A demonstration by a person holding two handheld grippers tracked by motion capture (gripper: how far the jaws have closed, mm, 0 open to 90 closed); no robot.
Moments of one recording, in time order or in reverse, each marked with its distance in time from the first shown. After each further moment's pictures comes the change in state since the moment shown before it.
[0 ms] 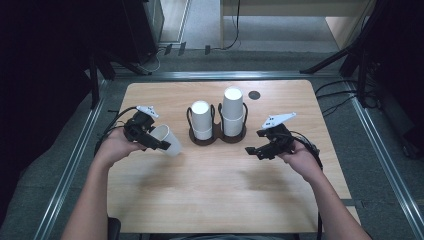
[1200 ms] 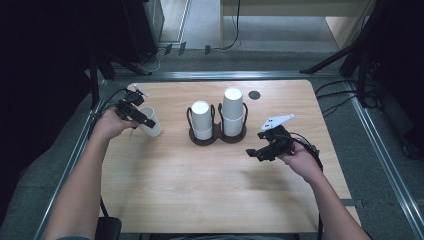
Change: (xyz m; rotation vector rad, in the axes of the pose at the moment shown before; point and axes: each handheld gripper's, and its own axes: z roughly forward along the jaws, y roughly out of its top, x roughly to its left) left arm 0.083 0.016 0.002 0.171 0.239 -0.242; right arm 0.001 -0.004 0.004 0.047 -0.012 0.005
